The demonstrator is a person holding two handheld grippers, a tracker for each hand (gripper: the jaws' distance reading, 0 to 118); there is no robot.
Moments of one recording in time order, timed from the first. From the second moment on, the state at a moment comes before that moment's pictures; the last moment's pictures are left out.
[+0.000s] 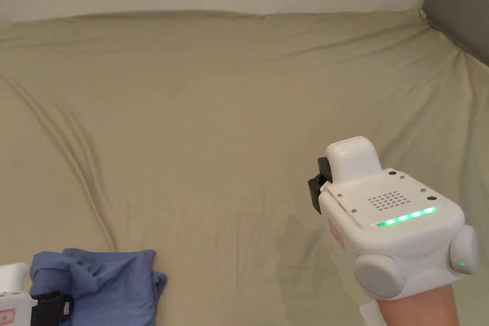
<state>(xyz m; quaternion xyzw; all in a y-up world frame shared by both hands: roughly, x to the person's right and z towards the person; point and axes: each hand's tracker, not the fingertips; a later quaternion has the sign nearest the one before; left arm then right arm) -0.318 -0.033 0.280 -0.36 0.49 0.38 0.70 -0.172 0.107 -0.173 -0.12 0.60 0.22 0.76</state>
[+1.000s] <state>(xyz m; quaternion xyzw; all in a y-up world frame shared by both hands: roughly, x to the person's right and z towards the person) -0.416 -0.040 0.507 -0.51 0.70 0.16 0.48 -0.202 0.089 -0.153 -0.14 0.59 0.26 0.75</state>
